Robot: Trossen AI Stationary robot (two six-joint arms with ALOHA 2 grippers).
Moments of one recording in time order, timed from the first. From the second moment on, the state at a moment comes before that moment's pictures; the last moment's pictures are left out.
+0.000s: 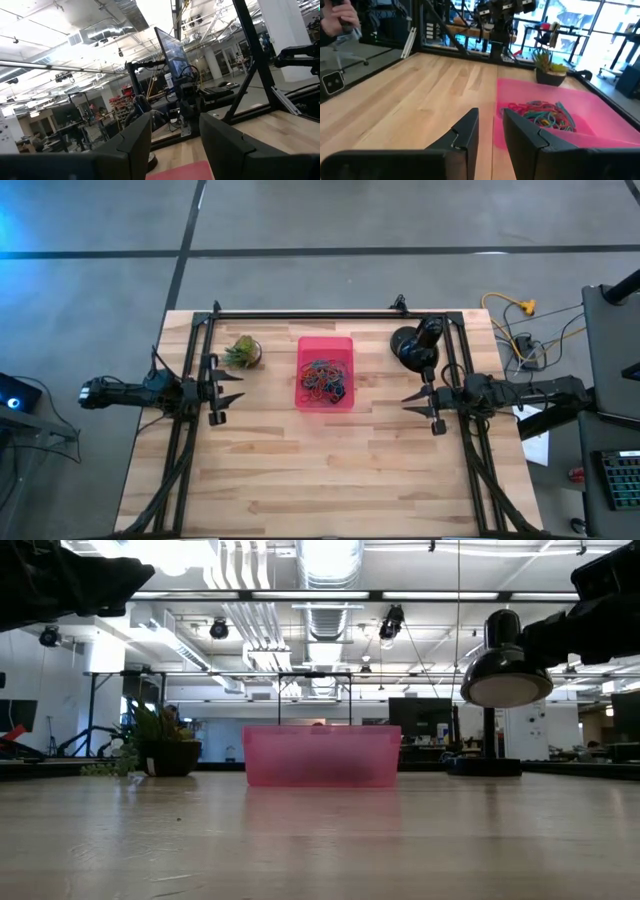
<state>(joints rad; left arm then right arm) -0.09 0.05 0.00 0.30 -0.10 0.40 0.07 0.12 0.01 0.01 -0.04 -0.09</state>
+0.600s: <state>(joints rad) -0.09 0.05 0.00 0.30 -0.10 0.40 0.07 0.13 0.04 0.06 -0.06 0.02</state>
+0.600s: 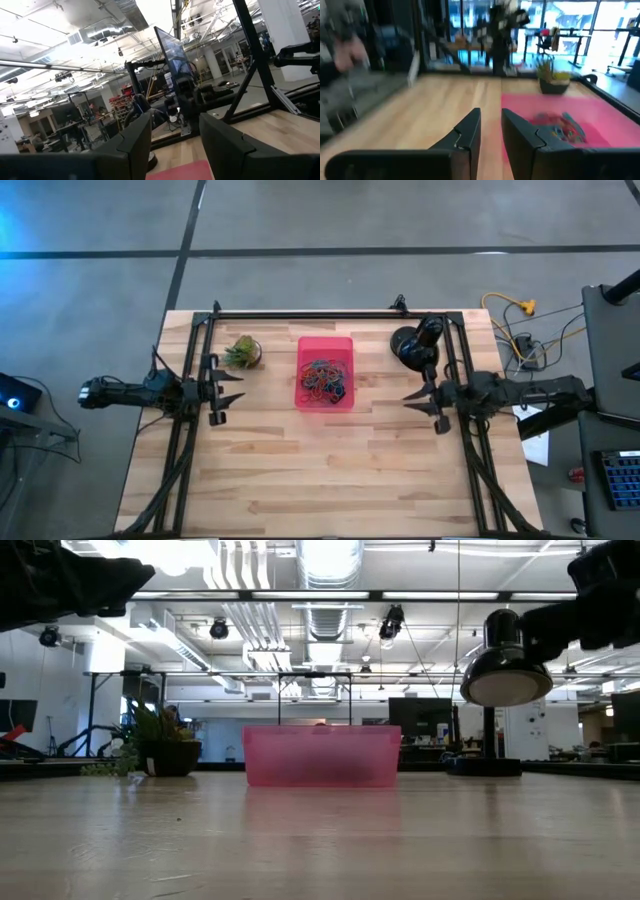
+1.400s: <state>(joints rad) -0.09 0.05 0.00 0.30 -0.10 0.40 0.07 0.13 0.16 -0.06 -0.02 0.07</state>
